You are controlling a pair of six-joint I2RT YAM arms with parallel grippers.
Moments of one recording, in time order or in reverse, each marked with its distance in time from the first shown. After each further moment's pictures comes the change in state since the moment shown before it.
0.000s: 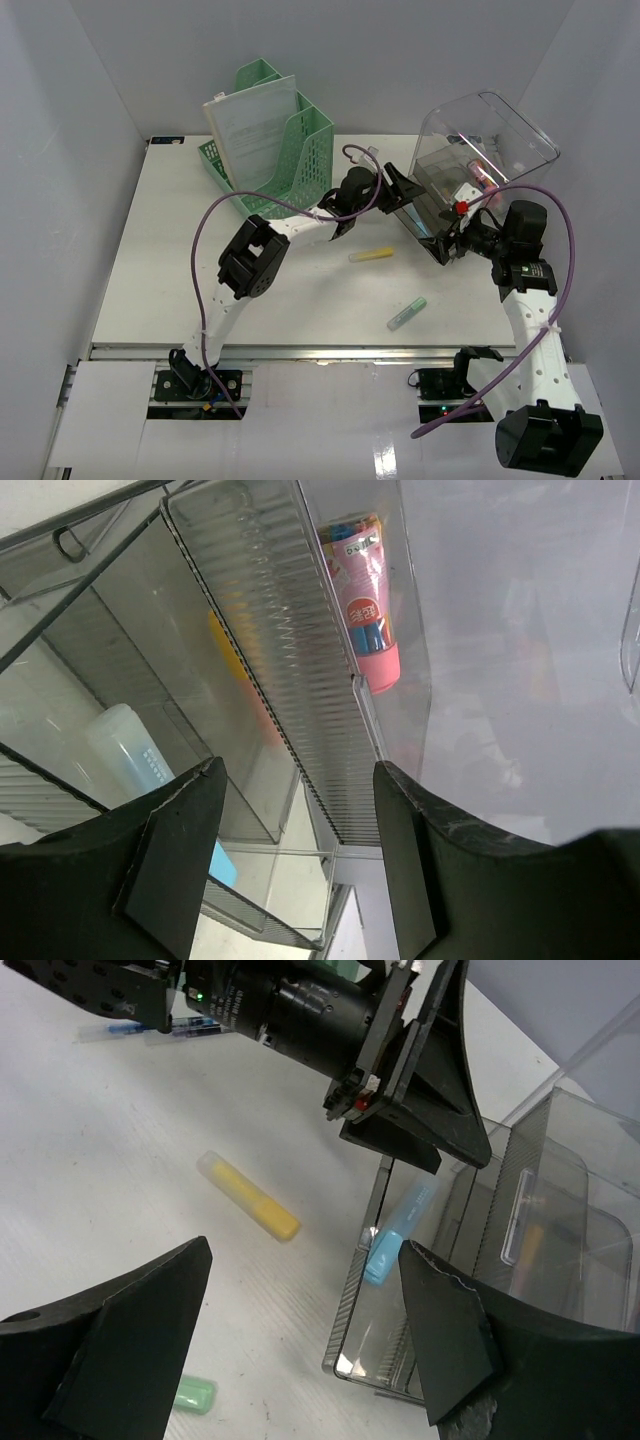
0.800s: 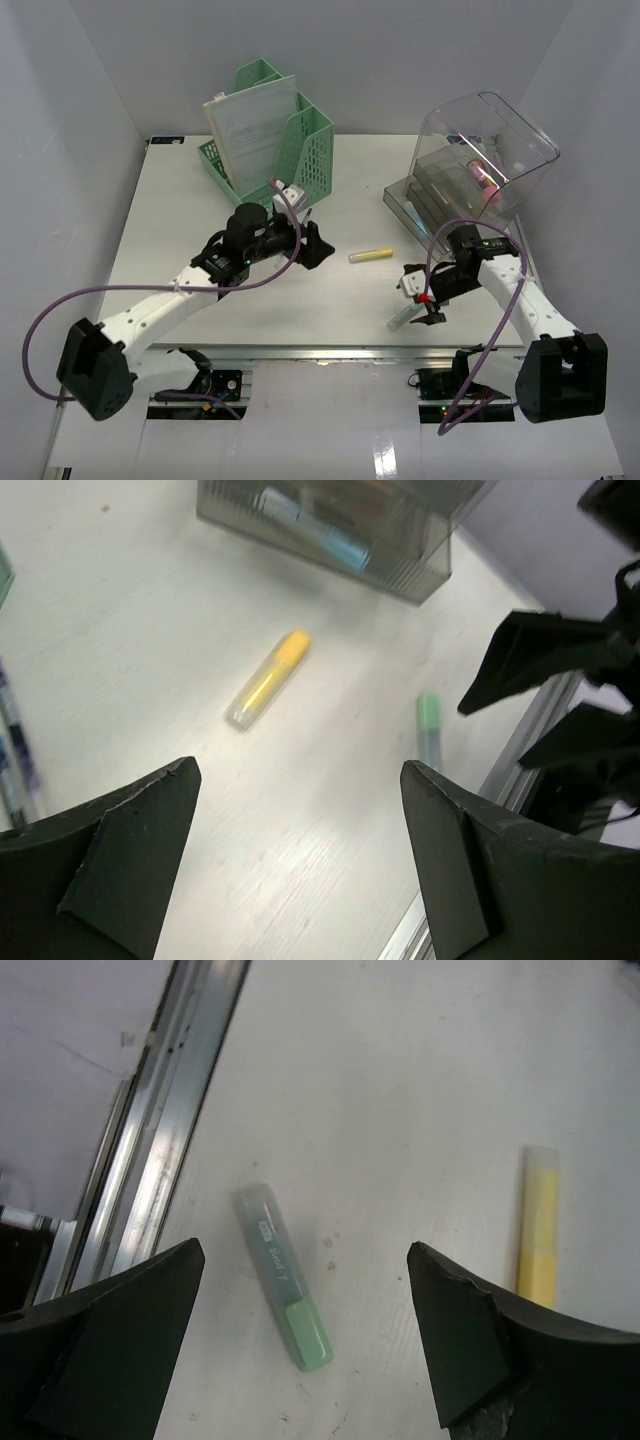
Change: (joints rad) left arm 0.119 -1.197 -0.959 -0.413 0.074 0.946; right arm 0.262 0.285 -0.015 -0.846 -0.032 -1.332
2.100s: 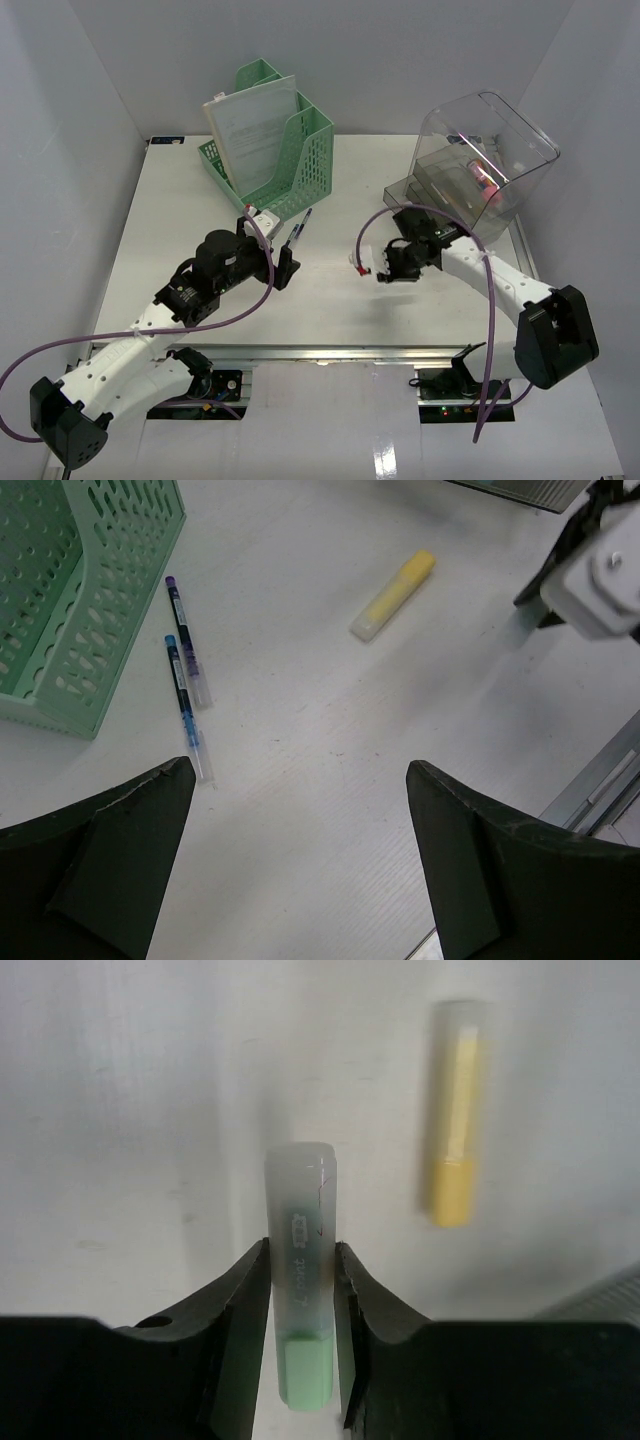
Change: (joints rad) left arm 0.000 -0.328 -0.126 -0.248 -0.217 0.202; right arm 0.348 0.198 0.157 0.434 0.575 0.674
